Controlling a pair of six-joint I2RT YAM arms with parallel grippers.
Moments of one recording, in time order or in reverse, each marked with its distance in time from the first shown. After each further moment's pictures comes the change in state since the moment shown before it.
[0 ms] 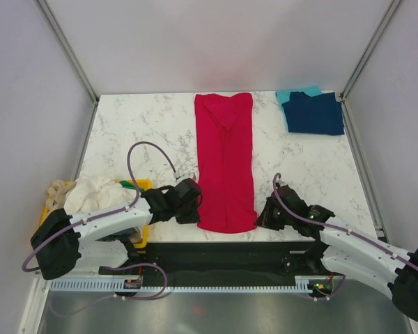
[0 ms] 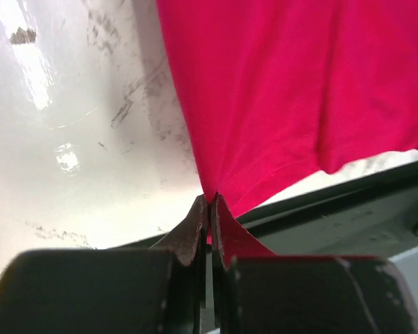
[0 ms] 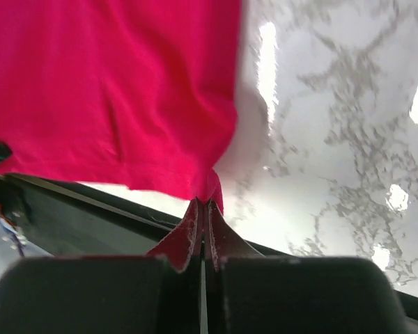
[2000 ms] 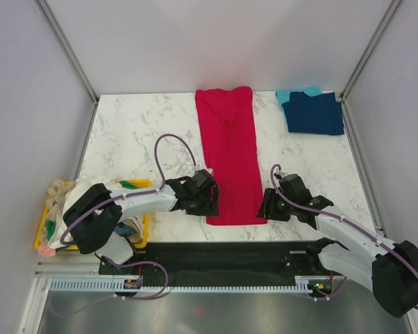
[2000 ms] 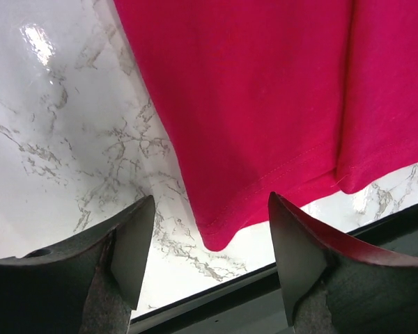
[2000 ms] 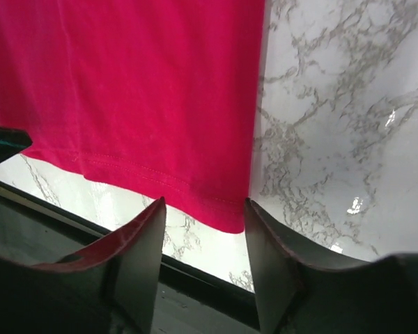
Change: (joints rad) left arm 0.045 0.311 0.163 0.116 0.055 0.204; right arm -0.252 0.148 0.081 0.021 -0.117 -0.330
